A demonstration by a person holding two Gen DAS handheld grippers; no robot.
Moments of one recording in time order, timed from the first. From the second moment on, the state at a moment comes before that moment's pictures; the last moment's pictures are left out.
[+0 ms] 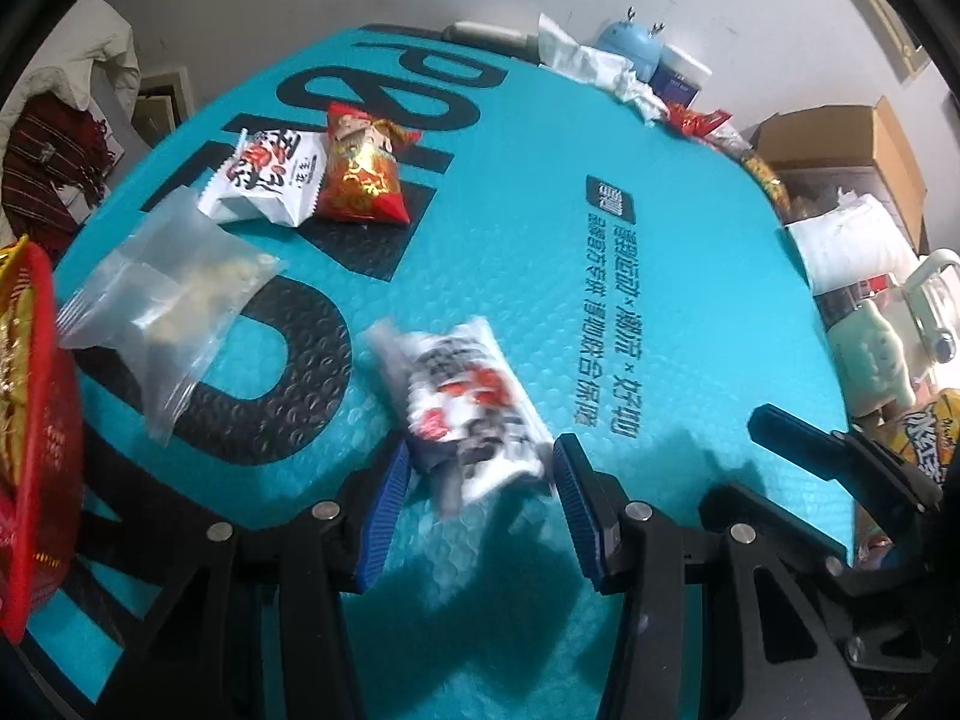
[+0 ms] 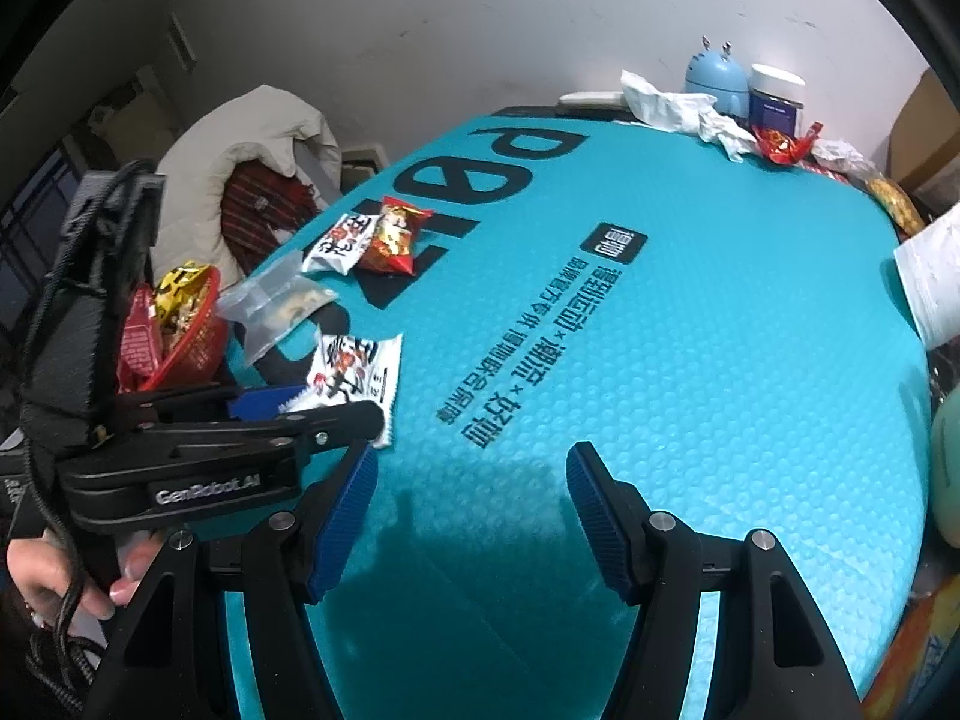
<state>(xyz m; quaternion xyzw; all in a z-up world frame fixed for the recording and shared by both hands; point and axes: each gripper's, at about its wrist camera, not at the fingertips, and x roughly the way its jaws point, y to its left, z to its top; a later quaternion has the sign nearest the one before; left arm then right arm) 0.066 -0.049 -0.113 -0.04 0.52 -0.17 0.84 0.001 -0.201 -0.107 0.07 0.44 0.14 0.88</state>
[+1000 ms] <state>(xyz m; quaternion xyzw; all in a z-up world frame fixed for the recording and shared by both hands) 0.056 -0.054 -0.100 0.01 0.47 -0.18 0.86 -0.017 -0.200 -0.102 0.07 0.43 0.12 0.89</state>
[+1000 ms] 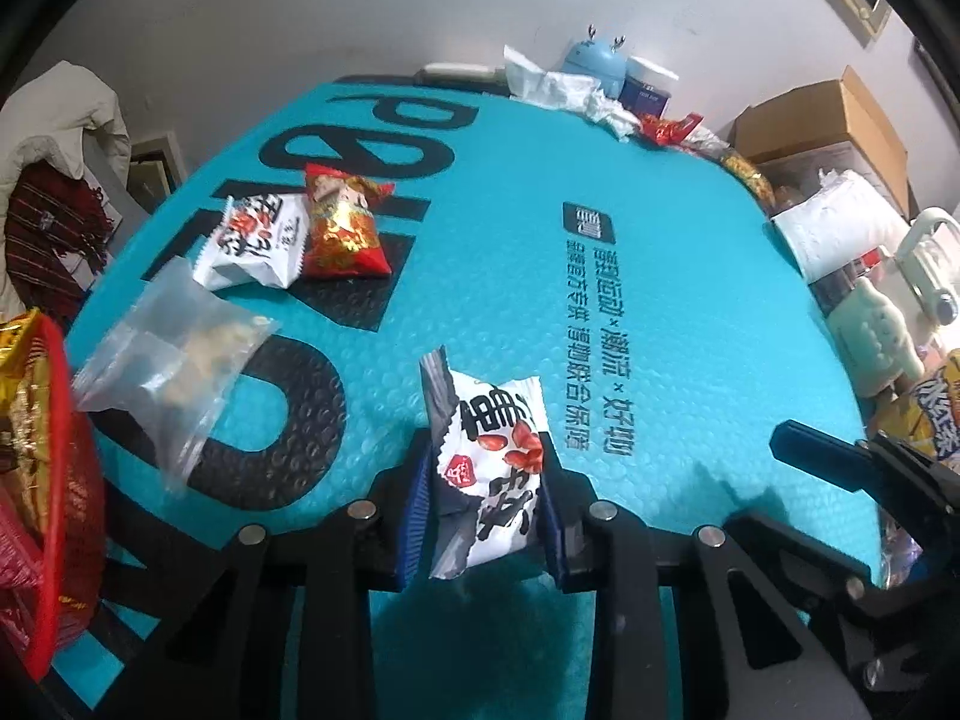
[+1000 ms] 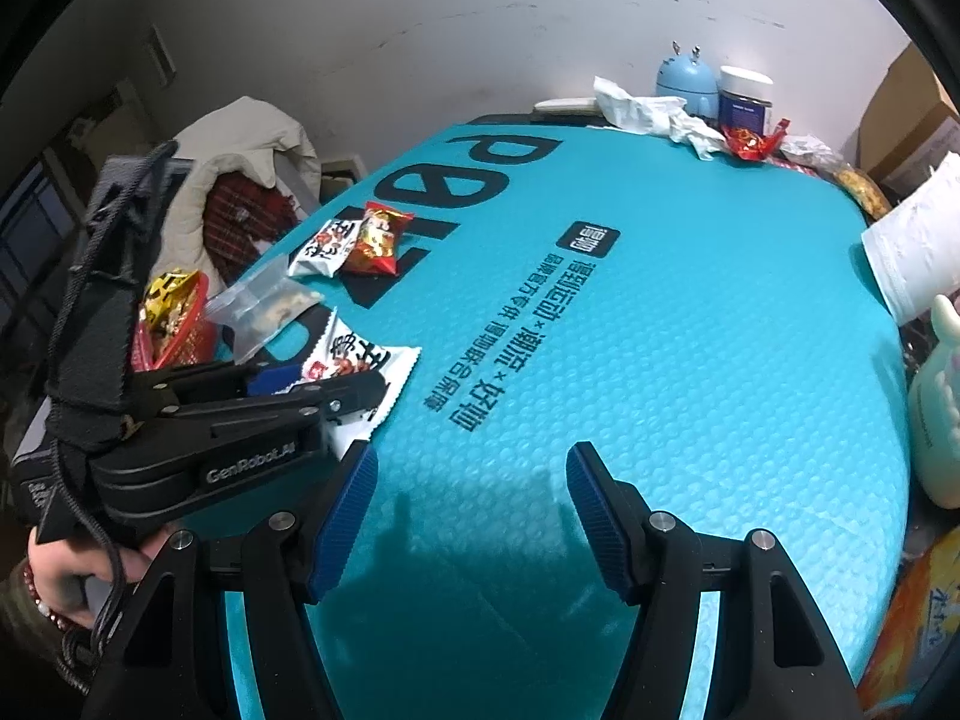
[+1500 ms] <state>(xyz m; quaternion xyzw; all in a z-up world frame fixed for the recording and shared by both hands) 0.035 -0.003 -0.036 -0.02 0.39 -0.16 0.91 0.007 -0.173 -0.061 0.04 0.40 0.16 0.90</state>
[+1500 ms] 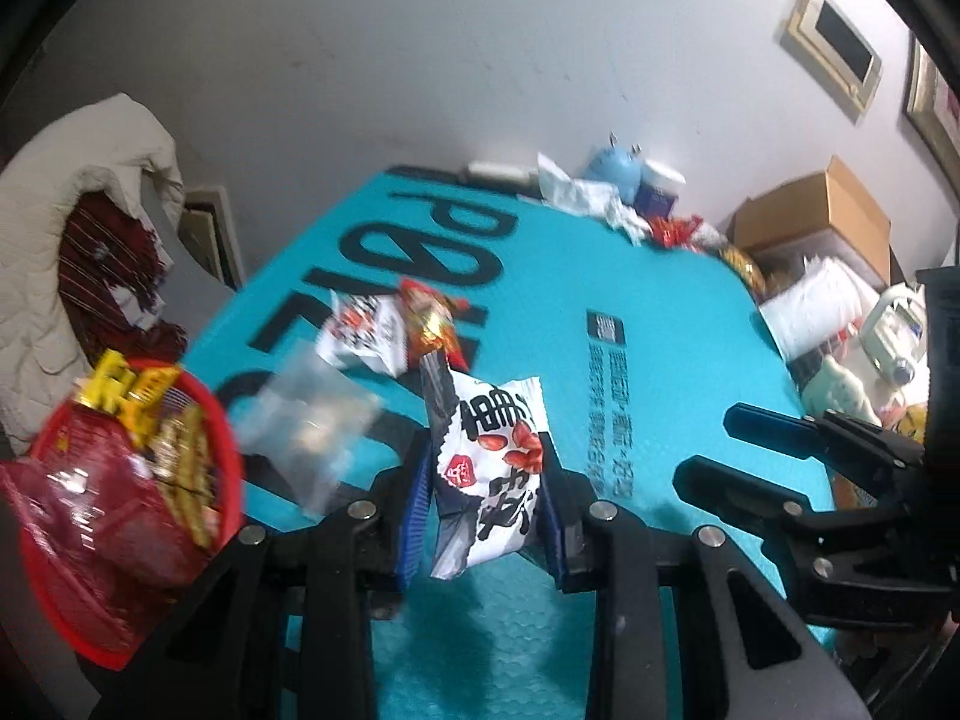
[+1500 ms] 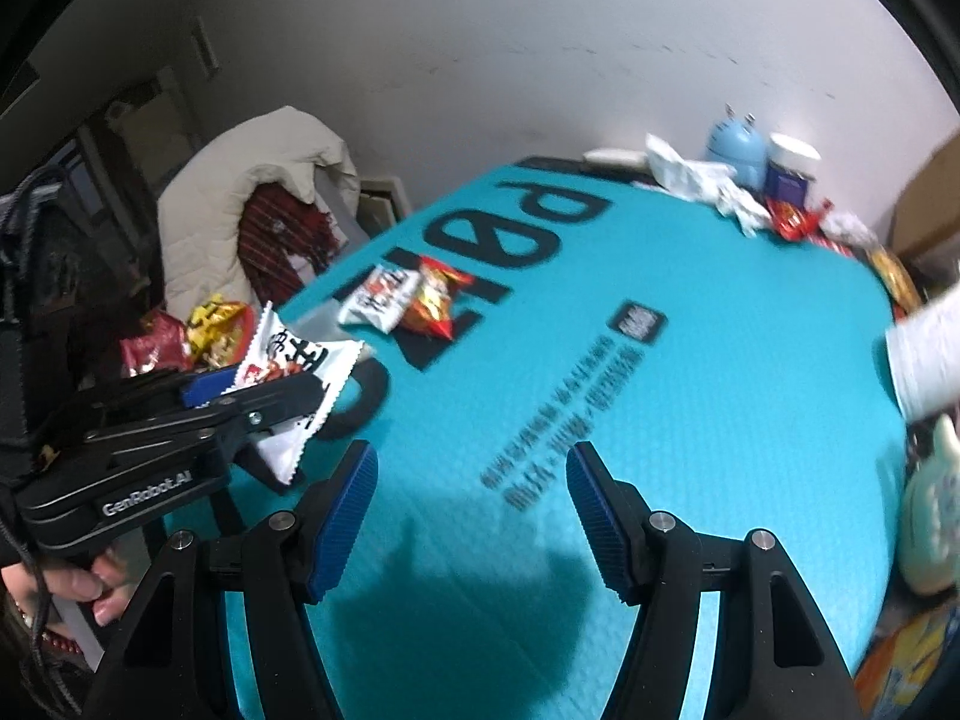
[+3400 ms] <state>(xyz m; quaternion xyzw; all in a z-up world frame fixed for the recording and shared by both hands) 0.088 0.062 -0.028 -0.07 0.39 -0.10 0.91 0.130 -0.125 -0.104 0.07 0.43 0.20 0.88</state>
